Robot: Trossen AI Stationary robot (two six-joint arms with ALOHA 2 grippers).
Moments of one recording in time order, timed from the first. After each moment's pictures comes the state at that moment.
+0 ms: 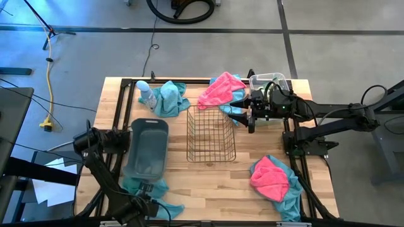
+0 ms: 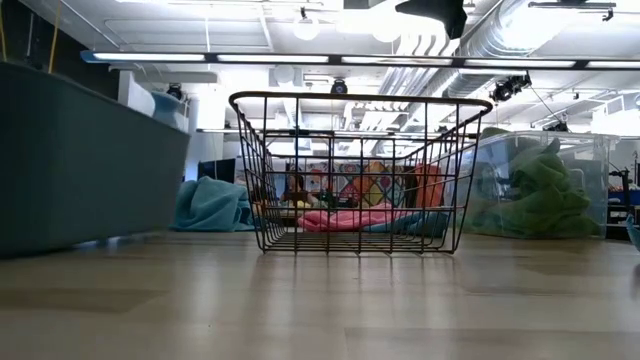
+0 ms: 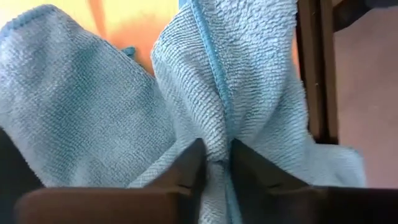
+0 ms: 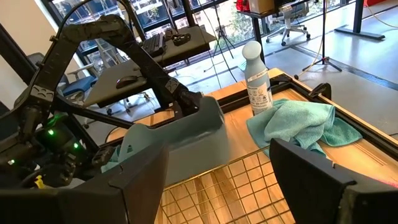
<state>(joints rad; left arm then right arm) -1.03 1.91 1.36 -0.97 -0.12 -0.79 -0.07 0.99 0.90 -0.09 0.04 0.32</state>
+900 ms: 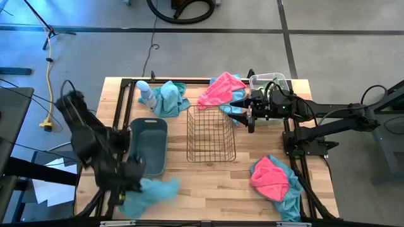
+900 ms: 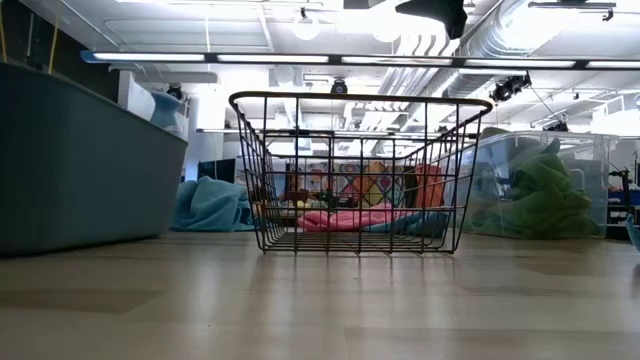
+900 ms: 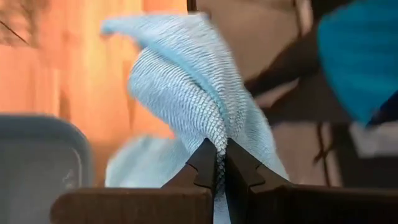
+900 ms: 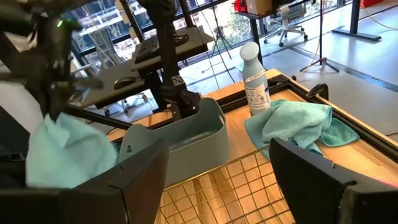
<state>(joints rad) -0.88 1.26 1.36 -0.97 -0.14 -0.85 -0.07 0.99 0.90 -0.09 0.04 0.32</state>
